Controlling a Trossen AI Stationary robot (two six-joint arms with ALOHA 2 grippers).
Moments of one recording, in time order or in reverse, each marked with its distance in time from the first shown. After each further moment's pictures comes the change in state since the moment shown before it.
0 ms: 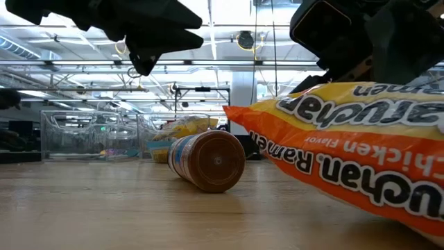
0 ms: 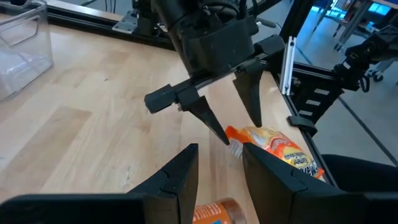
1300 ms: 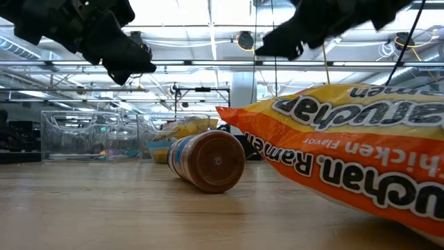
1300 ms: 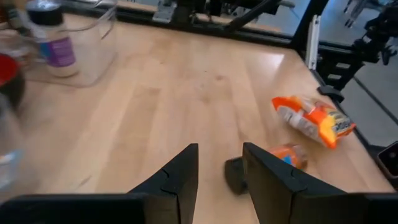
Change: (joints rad) left arm 0.269 -0.490 -0.268 -0.278 0.252 0.146; right arm -0.231 -0.448 -0.042 -0.105 0.492 -0.282
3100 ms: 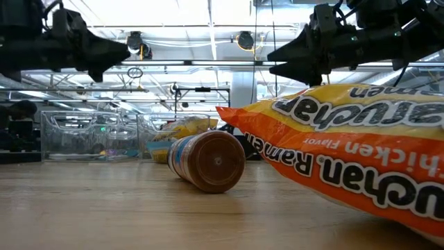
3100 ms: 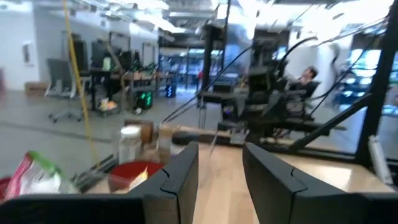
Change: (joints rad) left arm 0.588 -0.653 -0.404 0.290 0.311 0.123; right arm -0.061 0.000 -0.359 0.669 0.243 0.302
